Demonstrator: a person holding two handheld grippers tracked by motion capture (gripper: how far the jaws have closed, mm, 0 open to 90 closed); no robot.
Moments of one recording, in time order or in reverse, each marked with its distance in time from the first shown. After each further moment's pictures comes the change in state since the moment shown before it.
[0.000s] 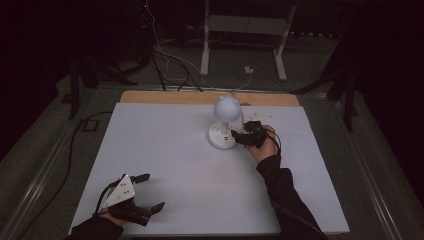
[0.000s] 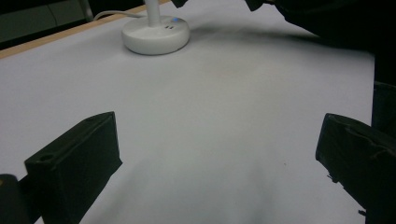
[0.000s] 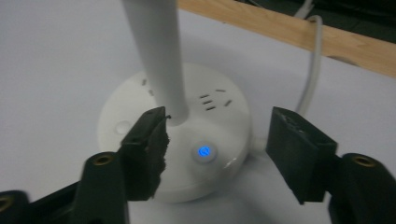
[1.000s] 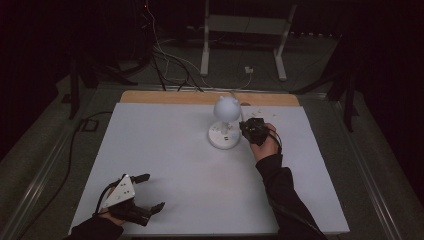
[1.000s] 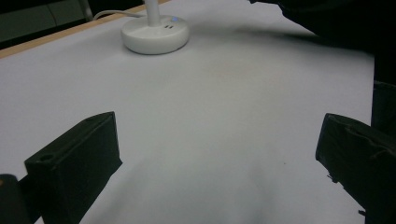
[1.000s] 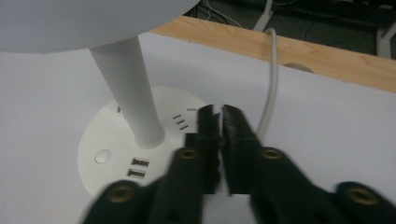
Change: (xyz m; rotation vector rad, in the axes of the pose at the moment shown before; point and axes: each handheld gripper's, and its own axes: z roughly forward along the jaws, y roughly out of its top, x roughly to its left) left arm 0.000 0.000 0.000 0.000 0.000 0.000; right arm 0.004 0.010 -0.010 -0.032 -0.108 0.096
